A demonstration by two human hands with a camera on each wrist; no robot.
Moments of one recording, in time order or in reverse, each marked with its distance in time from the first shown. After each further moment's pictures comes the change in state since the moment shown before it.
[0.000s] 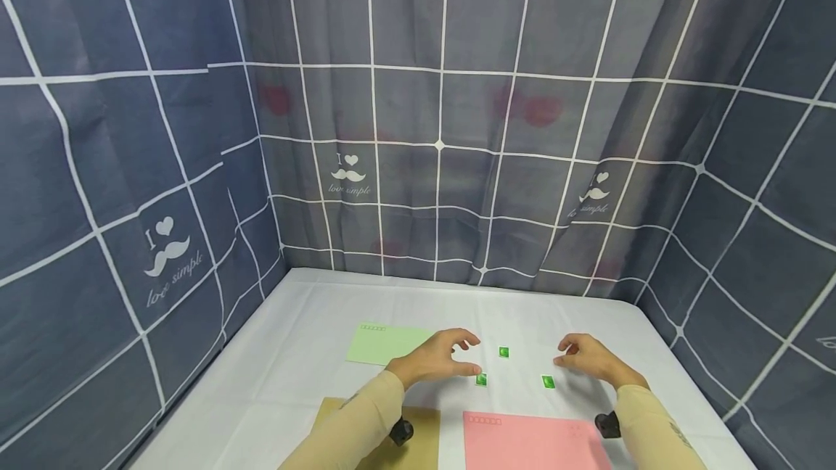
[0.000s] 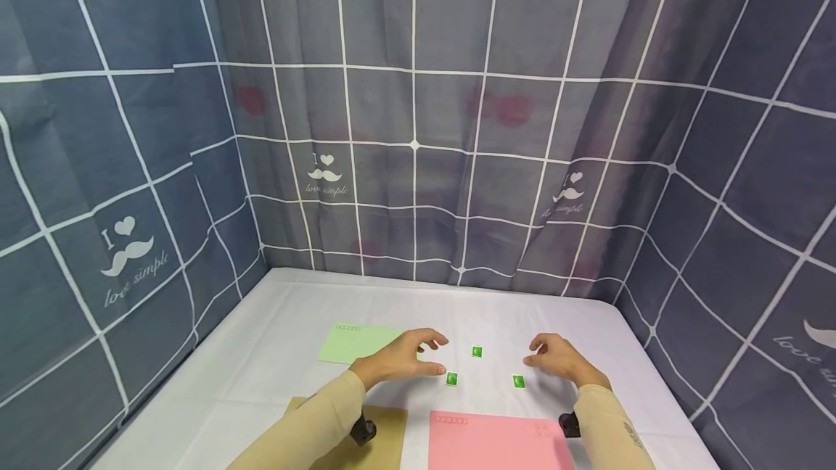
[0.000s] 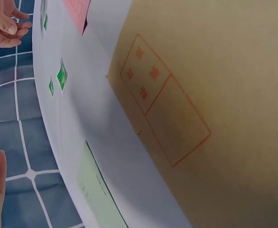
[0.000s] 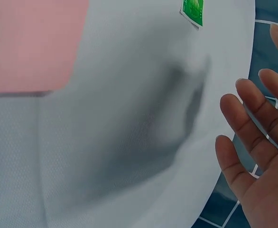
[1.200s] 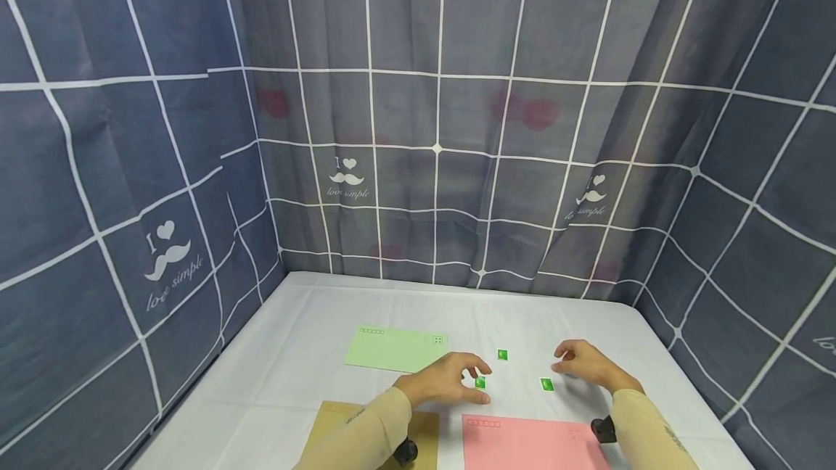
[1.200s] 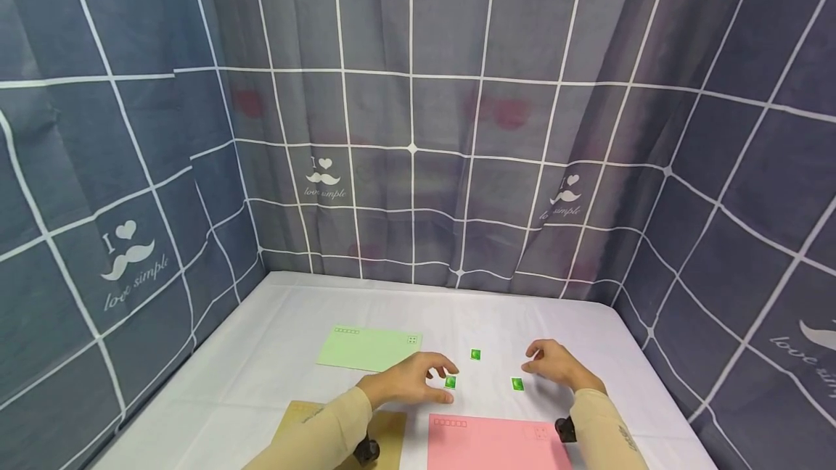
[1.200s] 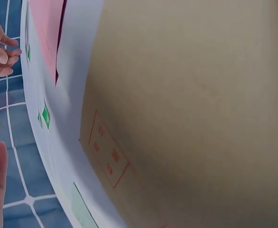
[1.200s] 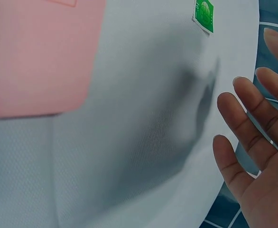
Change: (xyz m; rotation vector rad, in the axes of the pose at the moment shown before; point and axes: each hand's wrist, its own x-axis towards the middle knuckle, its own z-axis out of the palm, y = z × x) left_hand -0.005 0.007 0.027 0.048 -0.141 0.047; right_hand -0.002 0.001 0.008 0.018 -0.010 0.050
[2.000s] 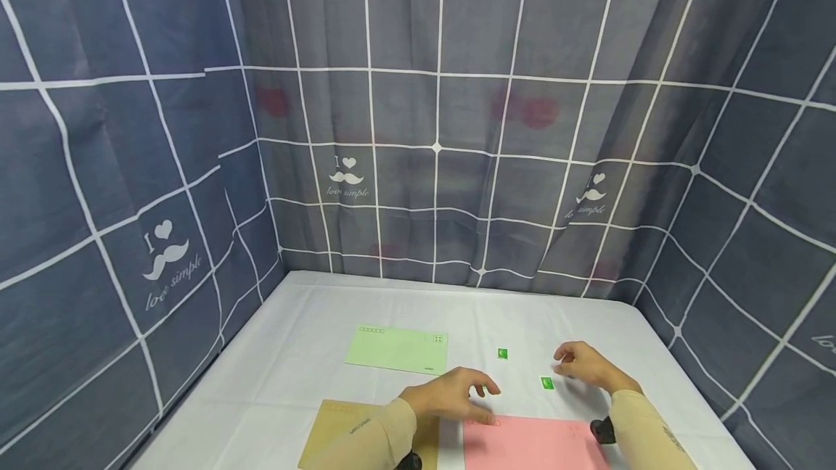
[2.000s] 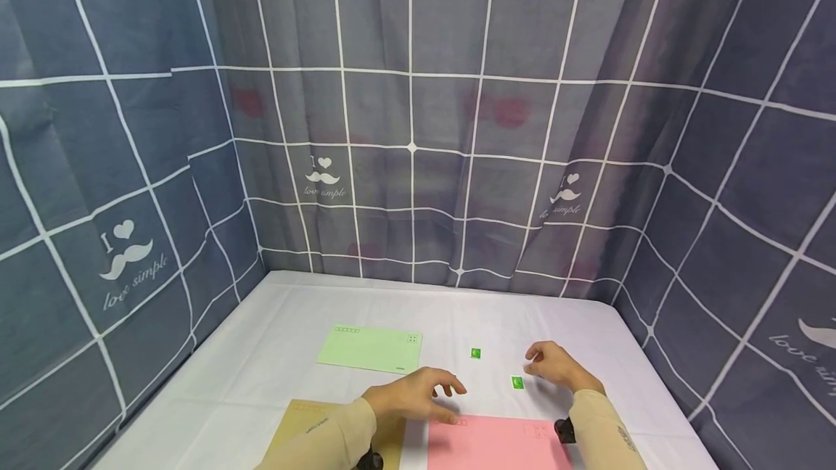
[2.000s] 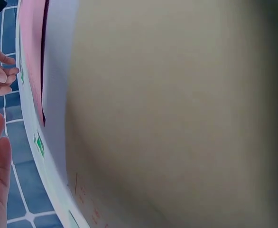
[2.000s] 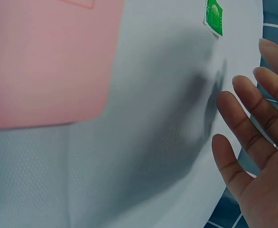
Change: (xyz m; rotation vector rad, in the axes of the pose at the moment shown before) left_hand -0.006 0.010 0.016 -0.076 -0.092 -0.037; right_hand 0.000 0.004 0.004 0.030 -0.016 -0.050
